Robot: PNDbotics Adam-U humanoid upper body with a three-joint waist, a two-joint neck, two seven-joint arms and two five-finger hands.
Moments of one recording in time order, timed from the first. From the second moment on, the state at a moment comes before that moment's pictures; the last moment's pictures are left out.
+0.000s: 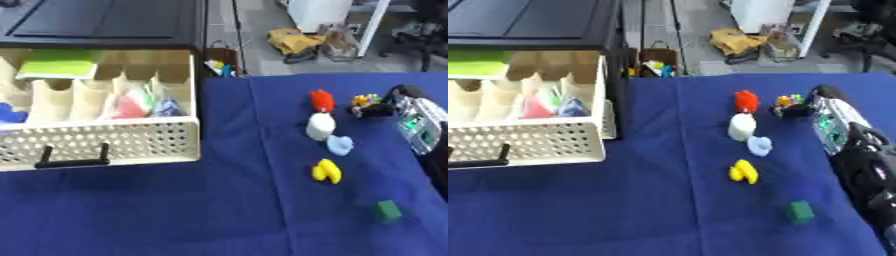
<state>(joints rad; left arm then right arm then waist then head) -0.26 0.24 0.14 -1.99 0.18 -0.54 0.37 -0.99 -0.59 -0.02 -0.64 0.83 0.44 0.15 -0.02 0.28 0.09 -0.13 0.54</state>
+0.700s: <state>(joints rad) -0.26 0.24 0.14 -1.99 0.18 -0.54 0.37 -0.98 -0.58 -0.01 -0.63 0.76 0.45 0.09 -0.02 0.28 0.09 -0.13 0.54</state>
